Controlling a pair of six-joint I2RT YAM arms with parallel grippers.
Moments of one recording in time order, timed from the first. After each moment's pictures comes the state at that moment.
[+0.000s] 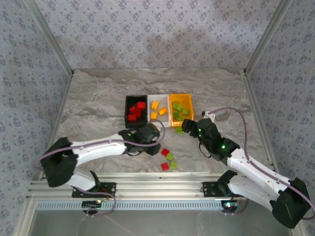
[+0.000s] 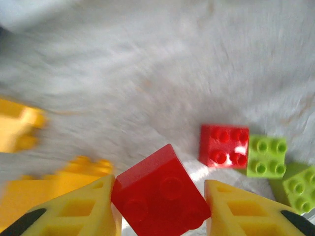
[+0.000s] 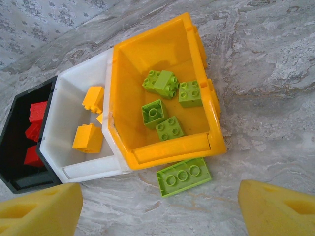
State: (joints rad) left arm -0.99 1.39 0.86 -0.47 -0.09 -0.51; right arm 0.67 0.89 0.55 -0.24 0.33 0.75
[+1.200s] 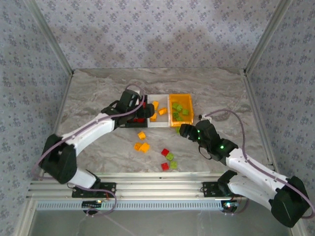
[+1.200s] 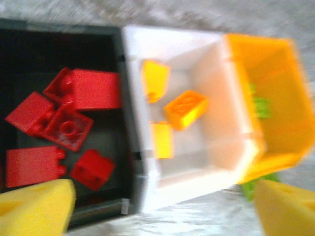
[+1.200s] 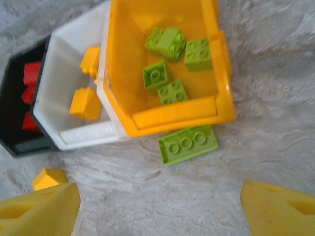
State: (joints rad) left arm -0.63 1.42 1.05 -0.34 -0.02 -0.55; right arm 0.67 0.93 0.52 -0.25 0.18 0.75
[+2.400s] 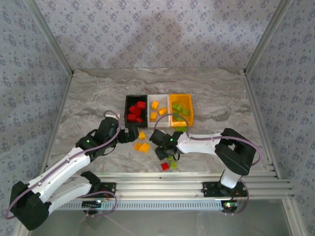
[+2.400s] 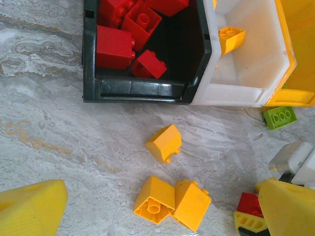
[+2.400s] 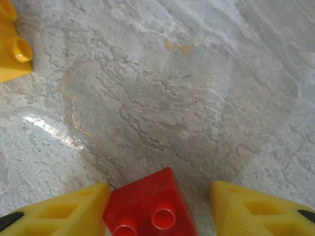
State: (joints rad) left arm -0.64 0.89 0.63 -0.48 -0.07 -0.67; right arm 1.05 1.69 0.93 -0.52 0.16 0.45
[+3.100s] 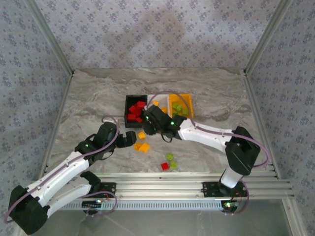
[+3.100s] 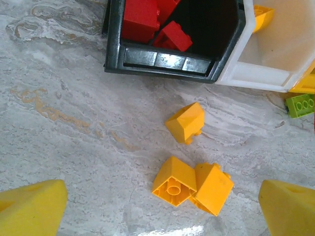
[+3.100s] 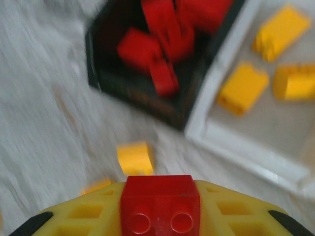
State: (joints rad) left arm -0.63 0.82 0.54 -0.51 -0.07 -0.70; right arm 0.95 1.68 1.26 -0.39 0.16 0.42
